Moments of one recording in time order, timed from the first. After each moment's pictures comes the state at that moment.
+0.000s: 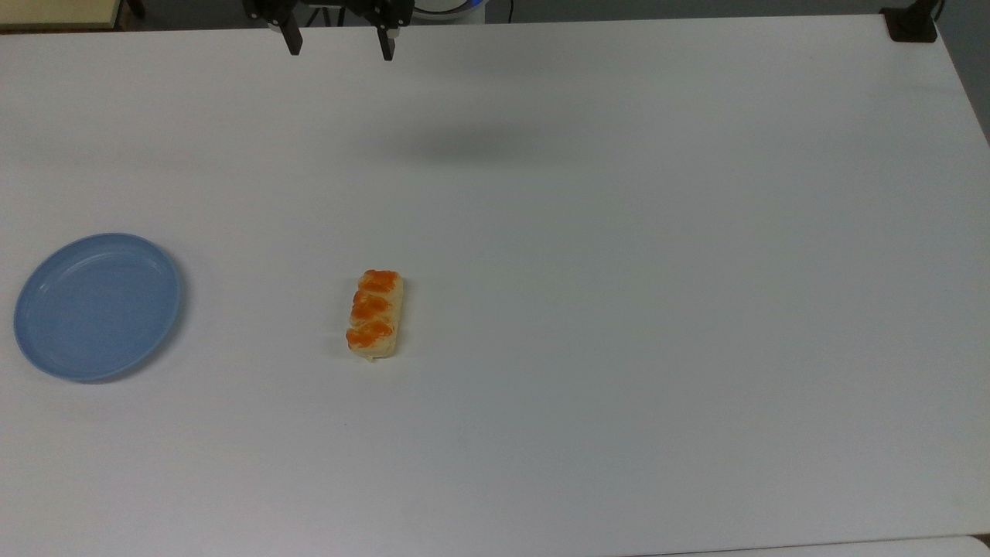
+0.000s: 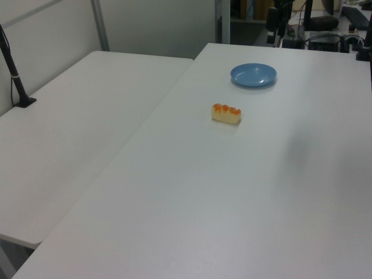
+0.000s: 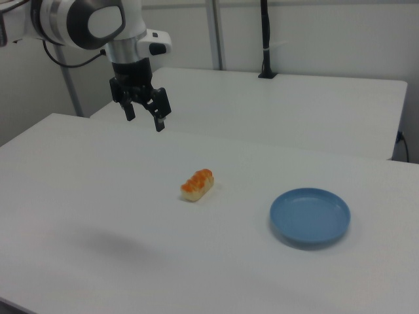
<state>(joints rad) -0.11 0.00 0.01 -1.64 0.06 1.70 0.00</state>
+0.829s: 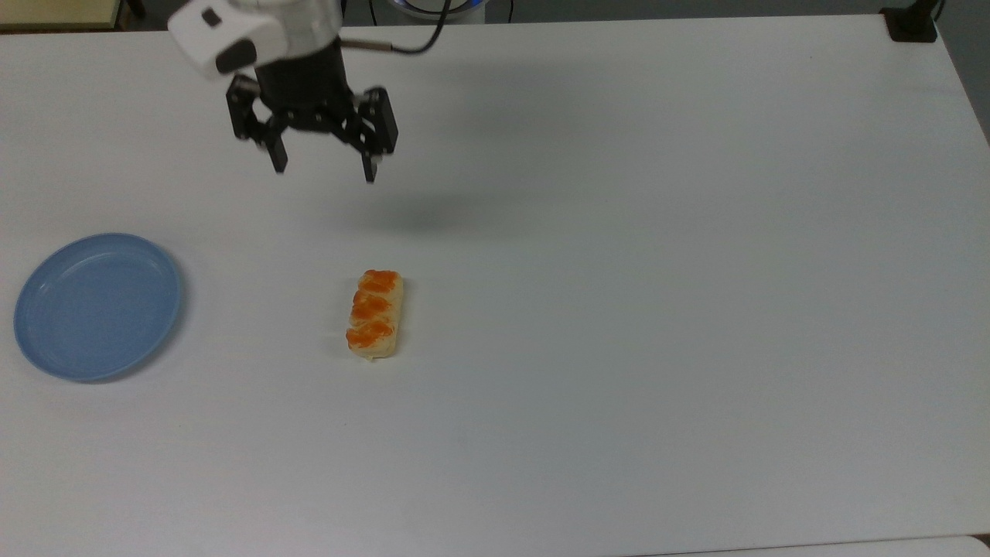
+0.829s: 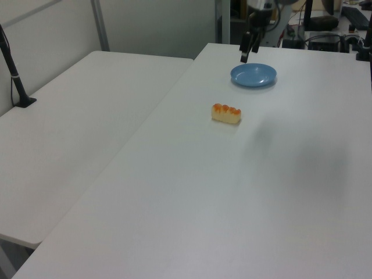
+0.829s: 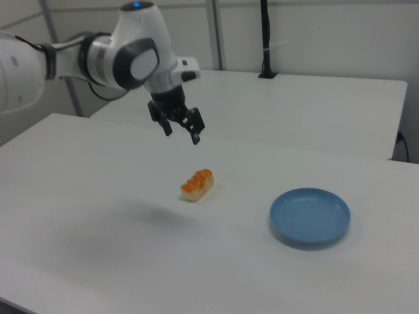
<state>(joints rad) -0.10 0.20 0.02 -1.64 0.00 2.04 0.00</state>
